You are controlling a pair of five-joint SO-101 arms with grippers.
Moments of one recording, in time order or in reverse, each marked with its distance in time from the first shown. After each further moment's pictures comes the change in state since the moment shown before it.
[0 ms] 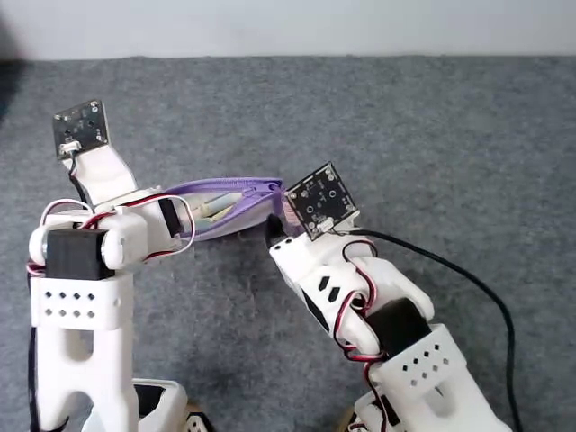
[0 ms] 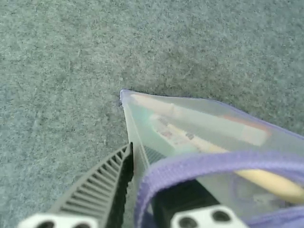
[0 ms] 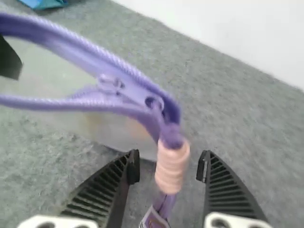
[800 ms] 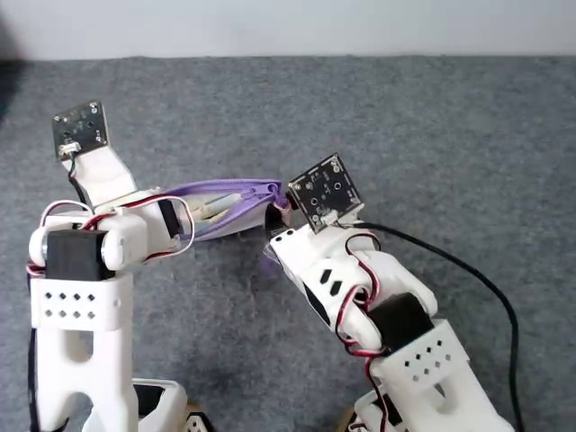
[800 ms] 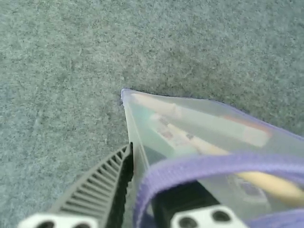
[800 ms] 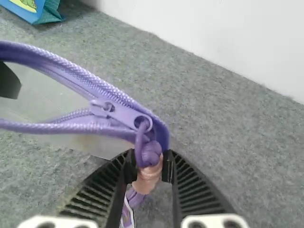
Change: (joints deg) left arm -0.2 -0.2 0.7 0.0 0.0; right arm 0.4 3.3 -2.5 -0.4 0.0
